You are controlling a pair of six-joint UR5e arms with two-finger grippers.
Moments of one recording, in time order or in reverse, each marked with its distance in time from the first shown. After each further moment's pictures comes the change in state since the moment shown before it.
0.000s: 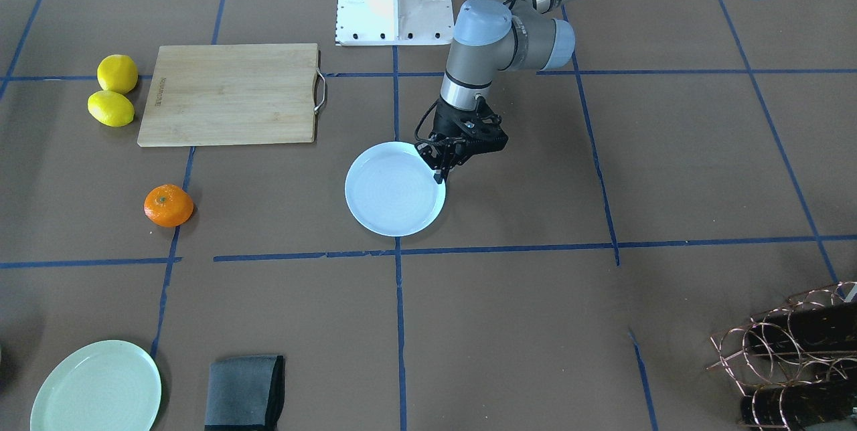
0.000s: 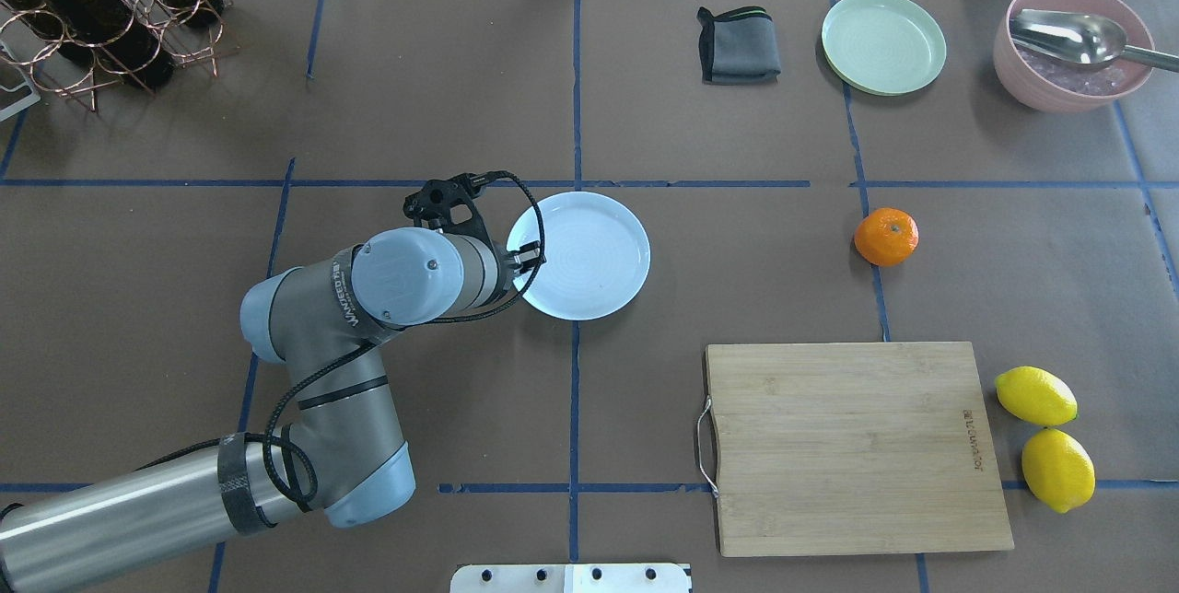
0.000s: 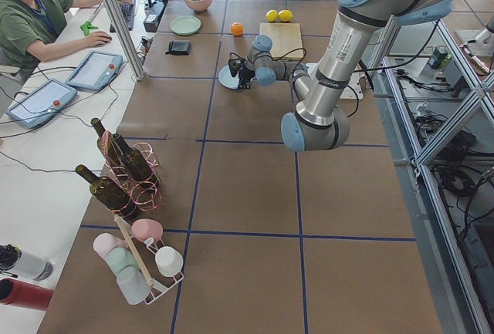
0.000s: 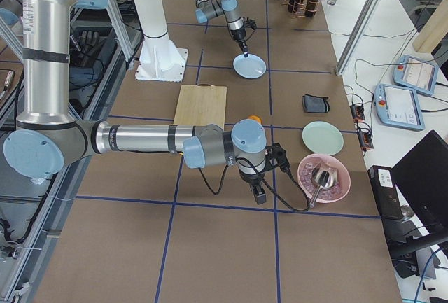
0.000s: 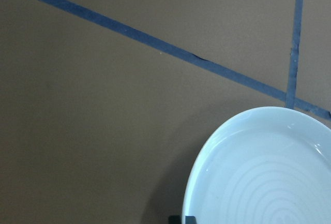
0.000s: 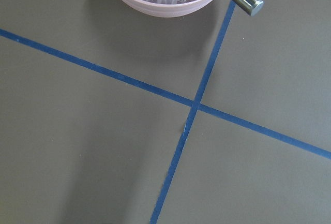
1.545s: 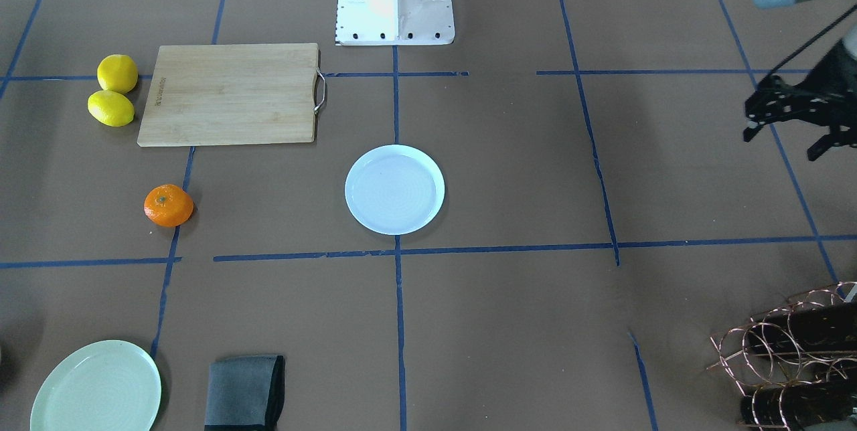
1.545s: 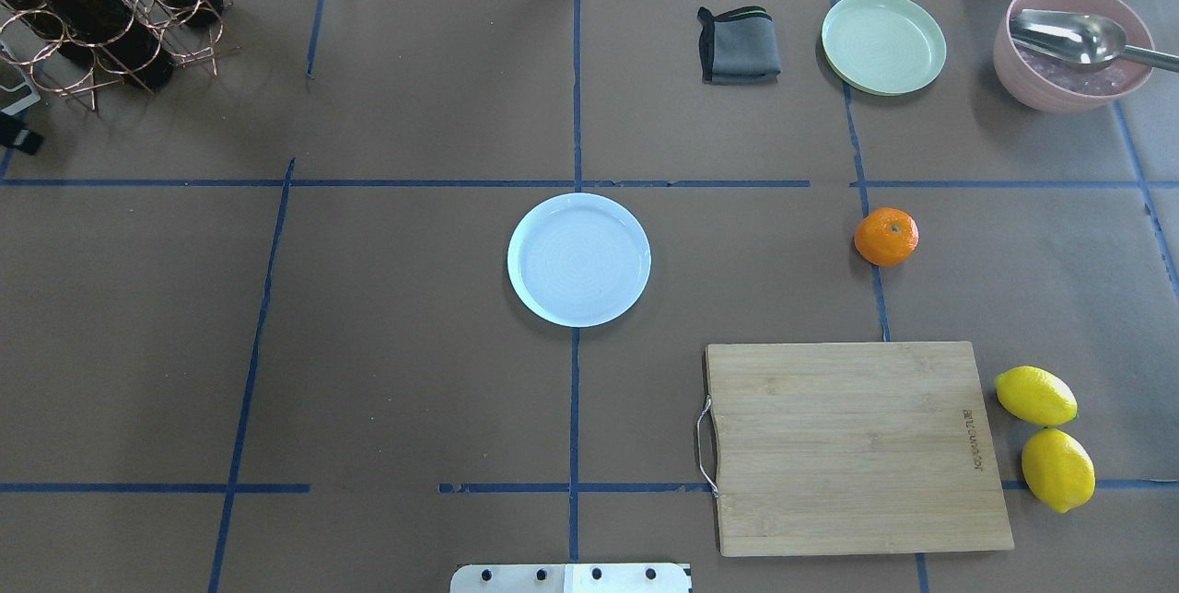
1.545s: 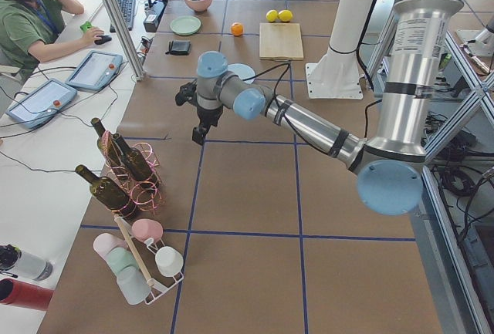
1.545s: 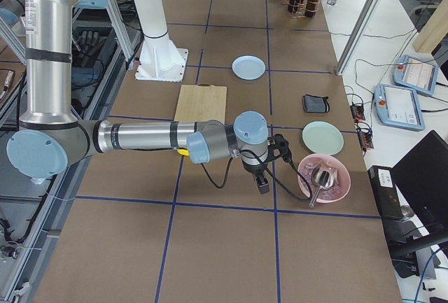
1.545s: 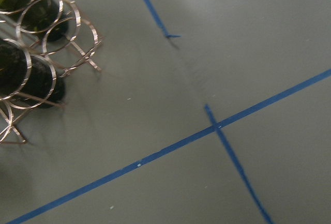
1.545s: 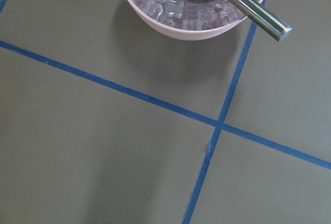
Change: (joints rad) left arm -0.907 0.548 -0.310 0.365 -0.796 1.519; right arm -0.035 0.012 0.024 0.038 0.033 0.082
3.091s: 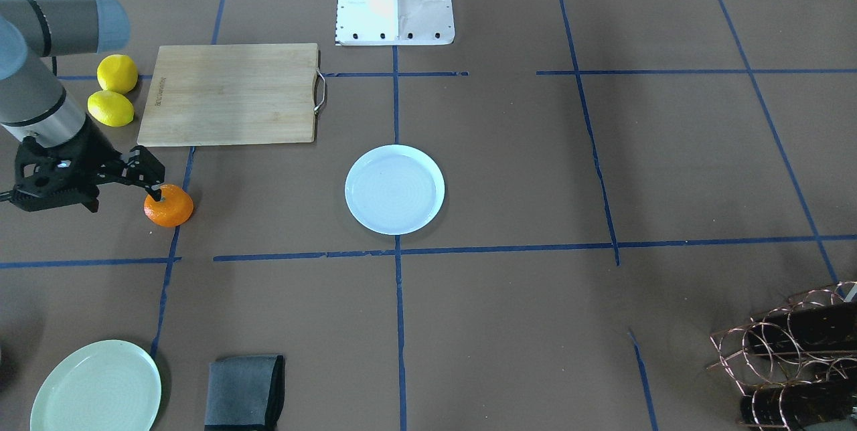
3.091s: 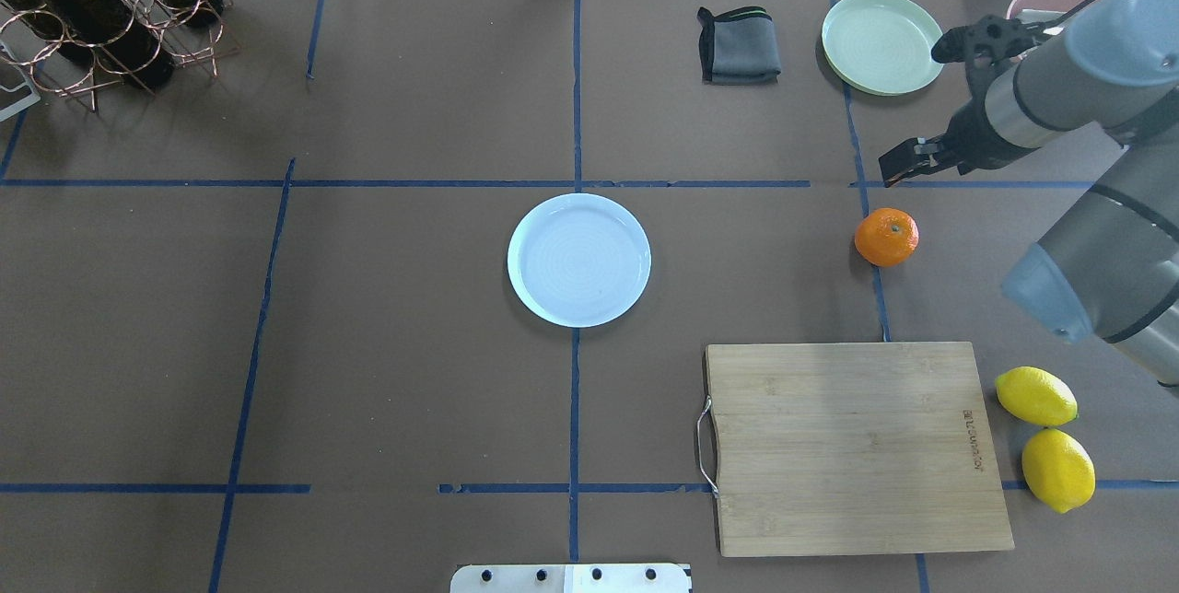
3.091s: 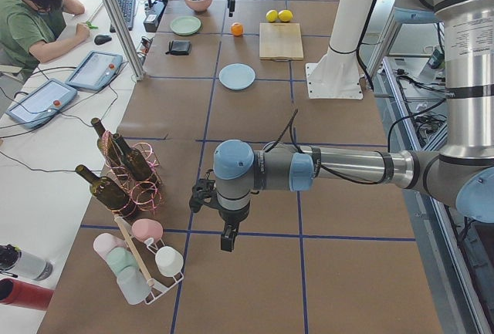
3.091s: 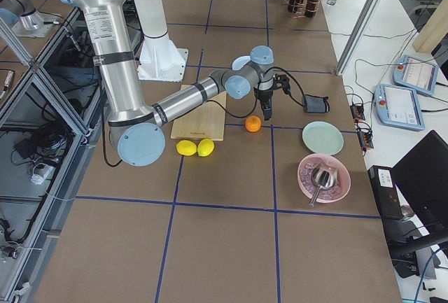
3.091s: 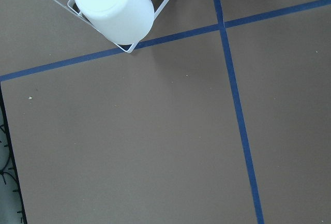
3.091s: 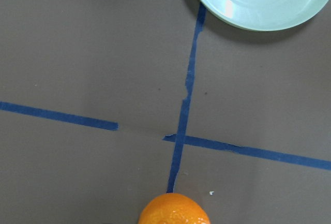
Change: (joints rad) left arm -0.291 0.223 0.063 0.123 0.131 0.342; right arm -0.617 0.316 0.069 0.002 -0.341 0.838
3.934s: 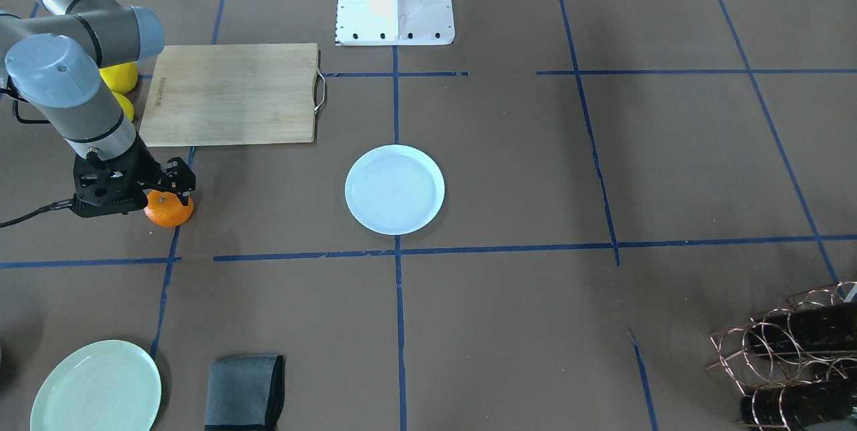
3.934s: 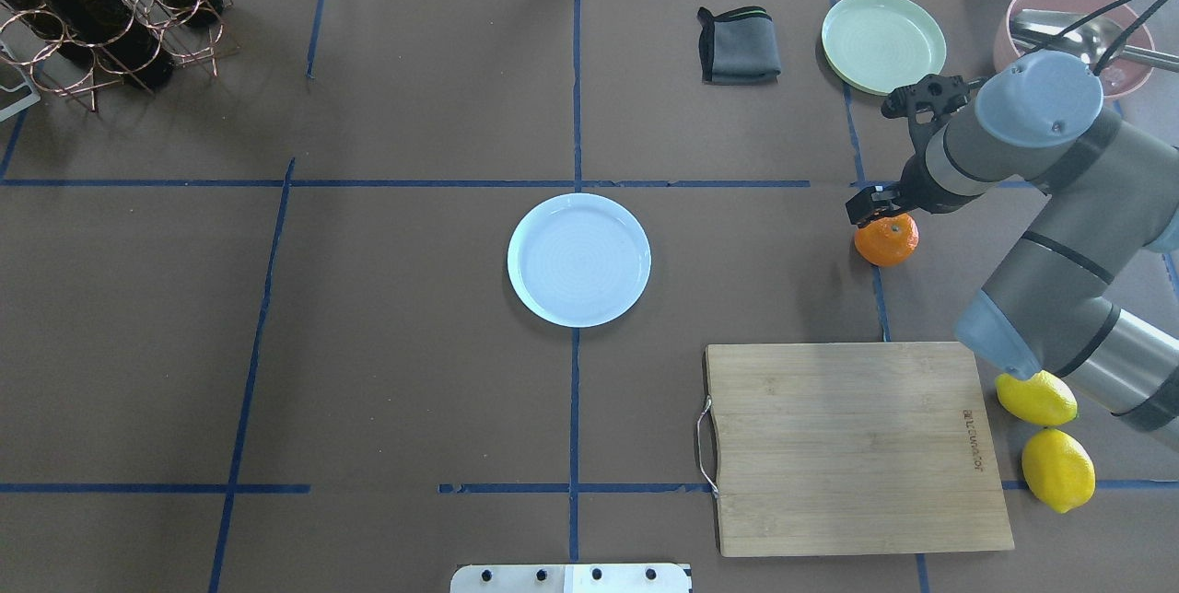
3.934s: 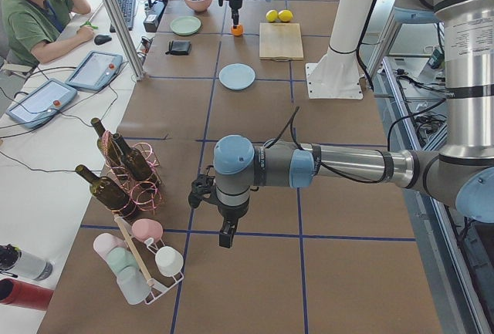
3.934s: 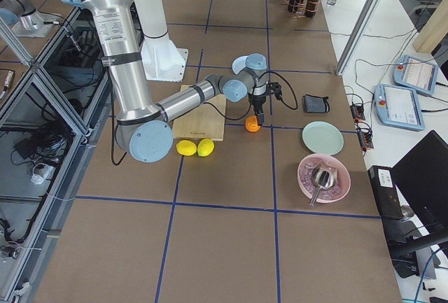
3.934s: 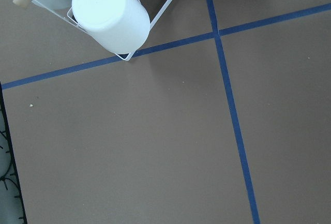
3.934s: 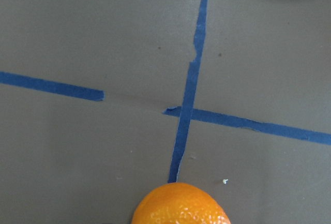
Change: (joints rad) left arm 0.000 -0.002 -0.015 0.000 0.000 -0.001; right arm -0.088 0.007 -0.077 0.000 -0.071 0.021
